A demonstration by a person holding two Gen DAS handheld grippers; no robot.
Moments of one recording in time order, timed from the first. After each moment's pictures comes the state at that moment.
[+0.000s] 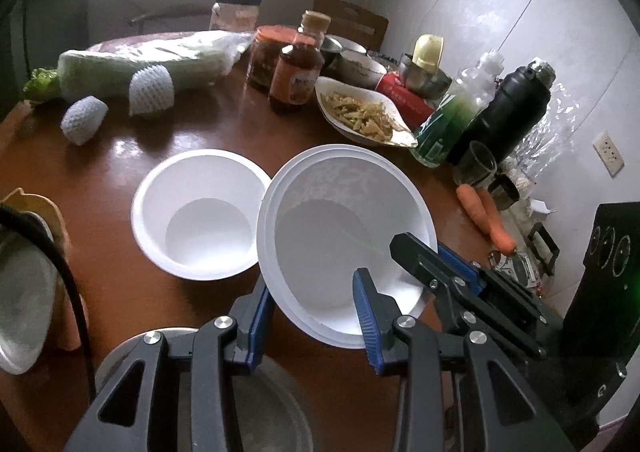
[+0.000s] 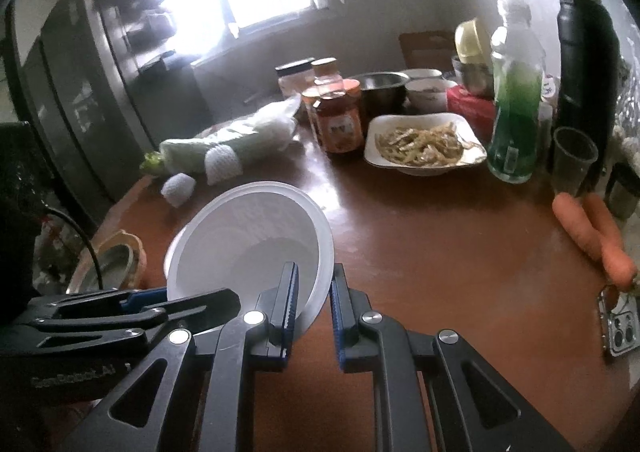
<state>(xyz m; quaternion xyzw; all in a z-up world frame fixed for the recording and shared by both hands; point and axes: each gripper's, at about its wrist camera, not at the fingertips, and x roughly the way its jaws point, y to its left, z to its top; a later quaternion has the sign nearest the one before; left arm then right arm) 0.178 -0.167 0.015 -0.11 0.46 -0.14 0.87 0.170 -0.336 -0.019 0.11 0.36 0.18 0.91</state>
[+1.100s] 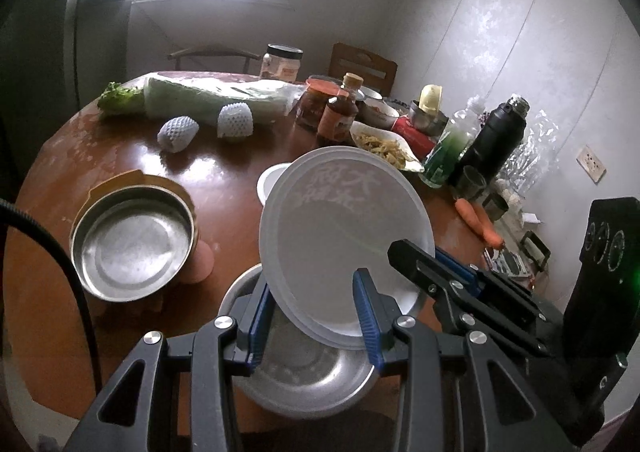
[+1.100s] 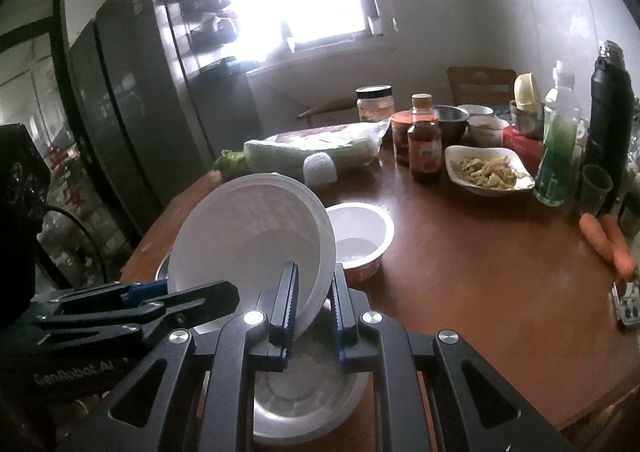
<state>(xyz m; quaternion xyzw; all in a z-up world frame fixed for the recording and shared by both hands) 0.070 -0.083 0.058 -0.11 0.40 -0.11 0.90 0.079 -0.254 0.031 0.09 0.31 0.23 0.92</state>
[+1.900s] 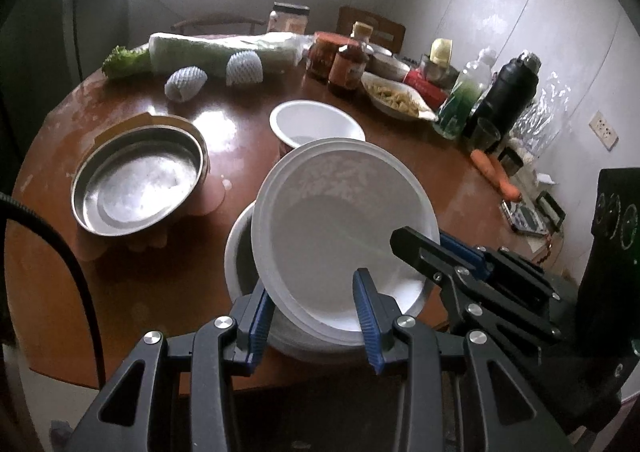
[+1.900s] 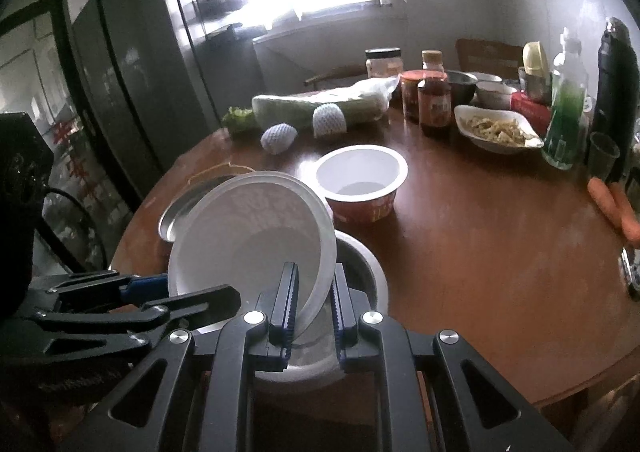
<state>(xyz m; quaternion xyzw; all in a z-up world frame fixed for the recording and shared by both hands) 0.051 -0.086 0.016 -0.09 0.46 -0.10 0.88 0.058 -0.245 -0.003 0.07 0.36 0.25 0.90</state>
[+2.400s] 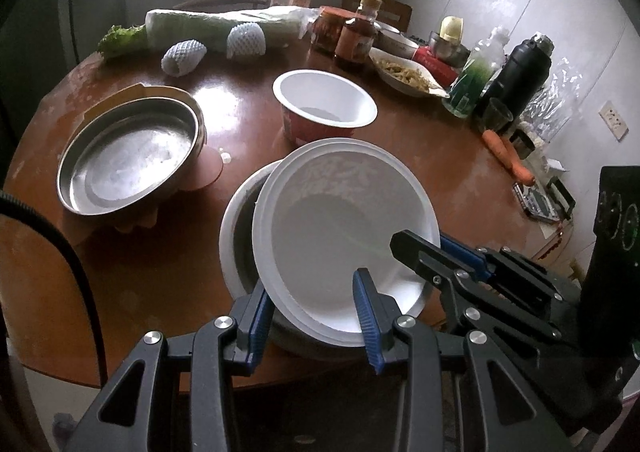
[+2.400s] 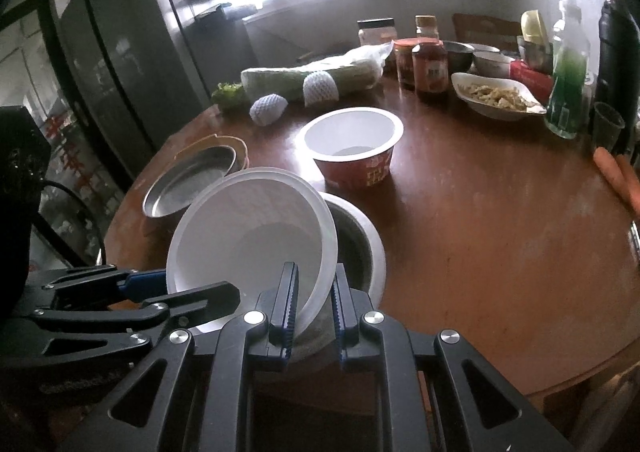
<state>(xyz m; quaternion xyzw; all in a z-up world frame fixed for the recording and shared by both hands) 0.059 -0.089 -0.006 -0.08 0.49 -0.10 0.86 0.066 -0.243 -0.029 0.07 0.40 0.24 0.88</state>
